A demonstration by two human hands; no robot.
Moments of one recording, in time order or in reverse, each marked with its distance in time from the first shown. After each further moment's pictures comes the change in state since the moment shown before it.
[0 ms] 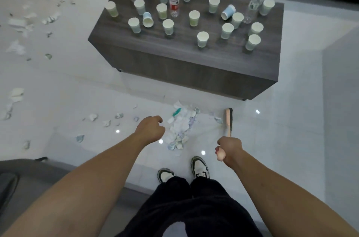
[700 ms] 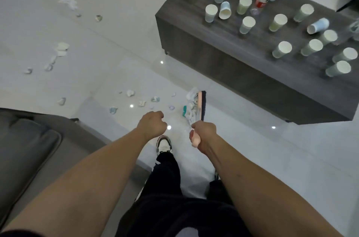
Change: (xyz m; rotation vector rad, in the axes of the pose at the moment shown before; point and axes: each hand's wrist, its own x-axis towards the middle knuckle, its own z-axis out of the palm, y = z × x) left_hand 0.031 -0.243 -0.081 -0.169 0.002 -0.200; right_hand -0.112 0.021 0.330 -0.077 -0.250 0.007
